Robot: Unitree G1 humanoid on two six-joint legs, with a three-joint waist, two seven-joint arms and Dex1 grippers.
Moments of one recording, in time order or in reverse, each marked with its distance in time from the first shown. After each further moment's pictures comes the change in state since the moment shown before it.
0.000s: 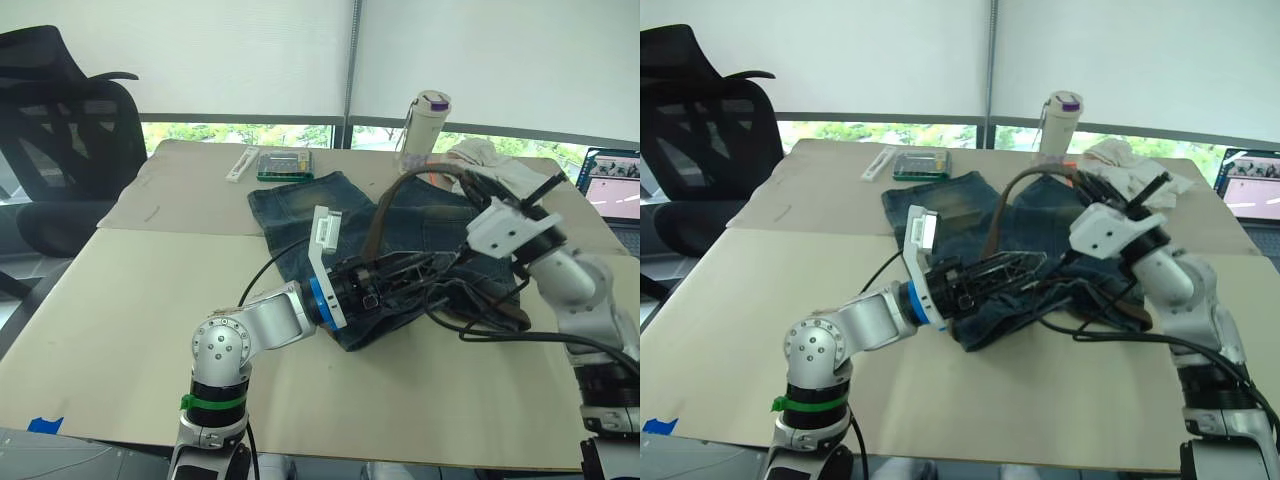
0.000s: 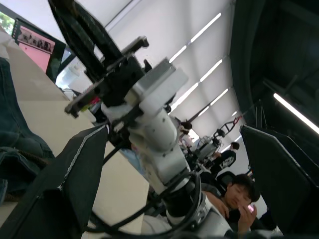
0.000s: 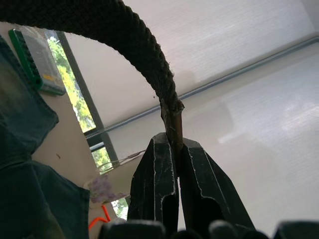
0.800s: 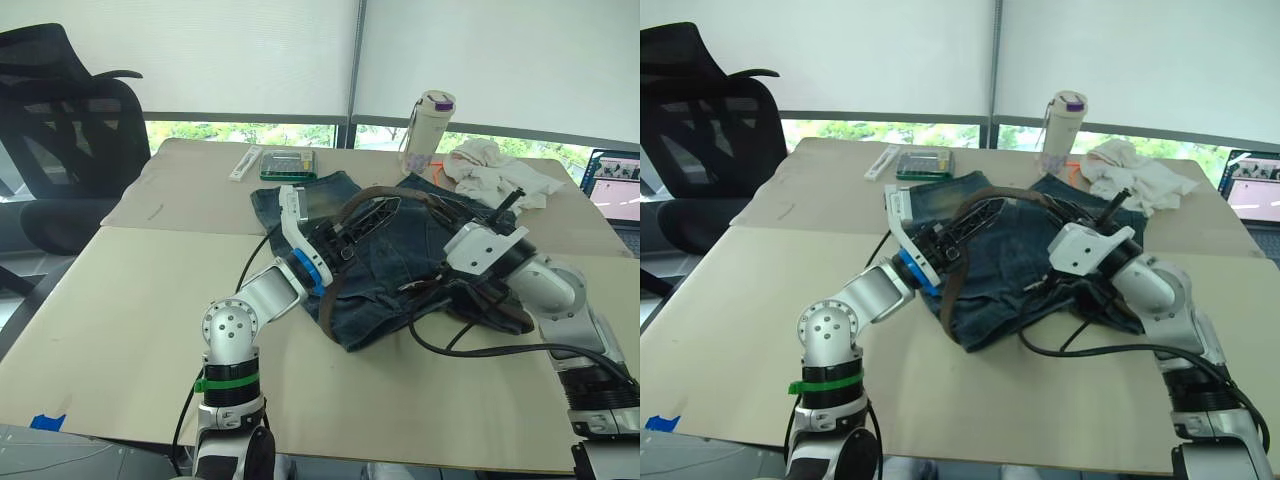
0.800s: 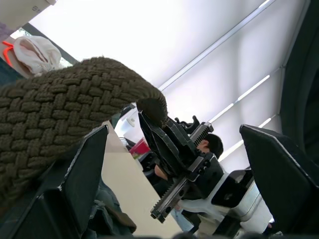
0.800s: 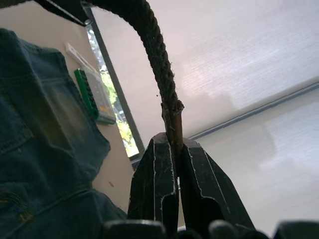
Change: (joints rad) left arm -0.087 -0.162 0.226 0.185 0.252 -0.065 0.019; right arm 0.075 0.030 0.083 0.022 -0.057 -0.164 0.006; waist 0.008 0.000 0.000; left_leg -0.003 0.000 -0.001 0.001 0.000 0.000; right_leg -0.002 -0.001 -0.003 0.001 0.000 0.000
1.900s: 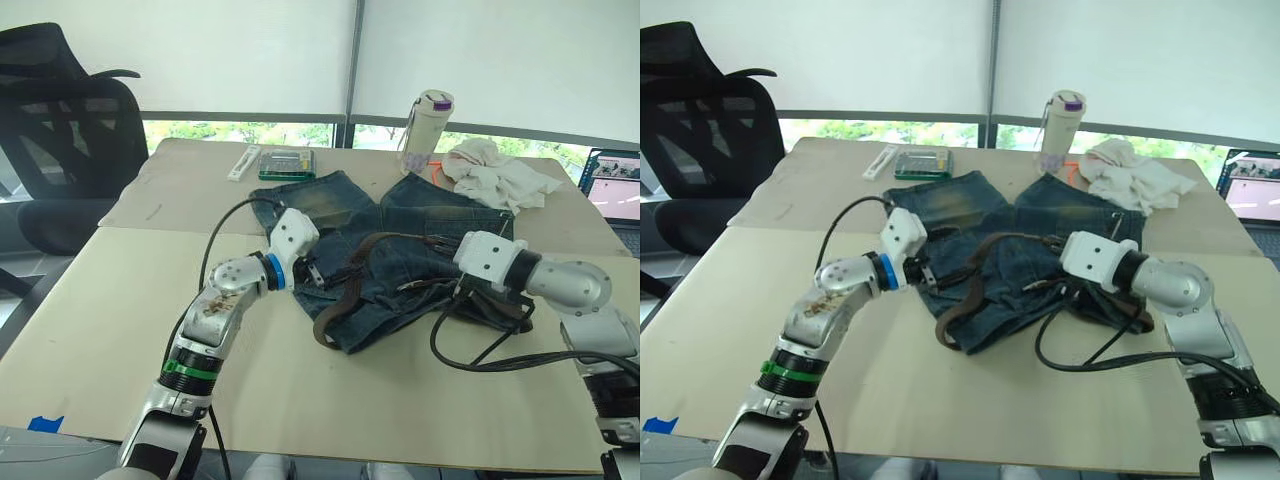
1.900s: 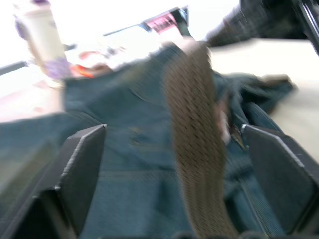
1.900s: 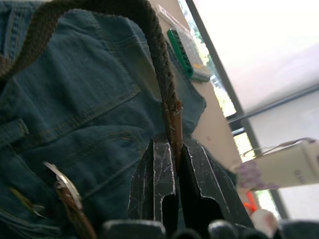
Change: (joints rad) left arm 0.001 0.408 -0.294 0.142 0.837 -0.592 -0.658; right arm 0.060 -0.083 0.021 -0.138 0.343 0.466 0.431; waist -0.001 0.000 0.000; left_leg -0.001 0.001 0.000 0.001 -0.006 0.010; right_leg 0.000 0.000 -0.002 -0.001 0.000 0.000
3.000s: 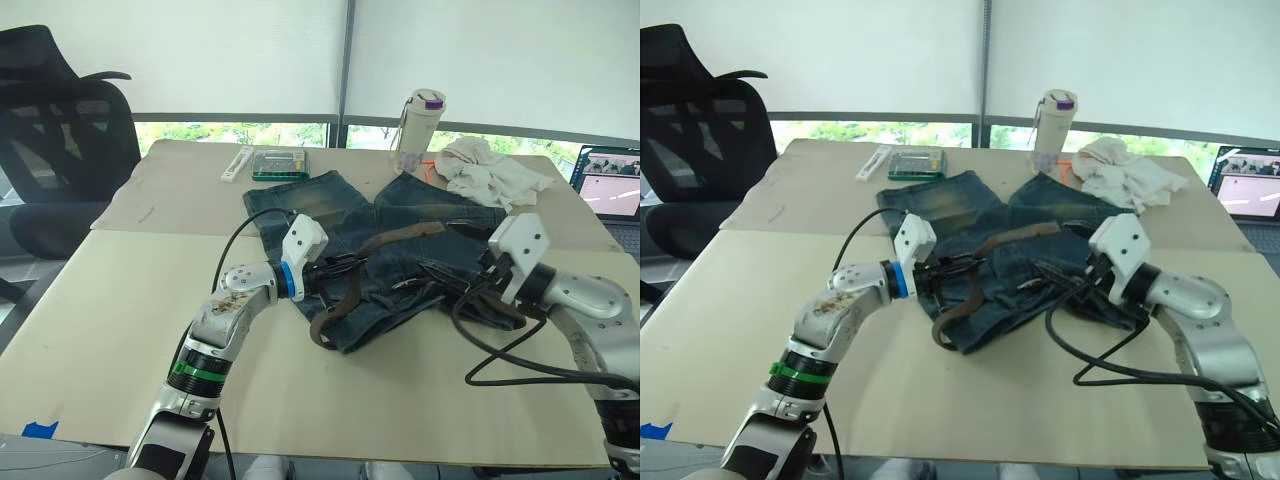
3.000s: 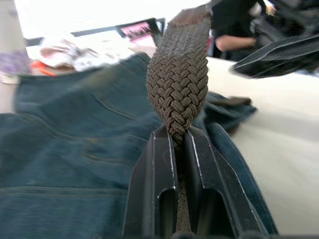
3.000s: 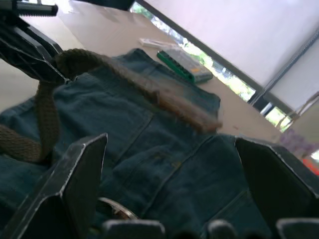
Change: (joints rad) left arm 0.002 0.008 -0.076 0.061 -0.010 0.072 -0.090; right arm 0.024 0.020 -0.059 -0.066 0.206 0.088 -0.048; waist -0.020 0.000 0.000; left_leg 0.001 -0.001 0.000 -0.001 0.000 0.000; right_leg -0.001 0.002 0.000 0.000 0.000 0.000
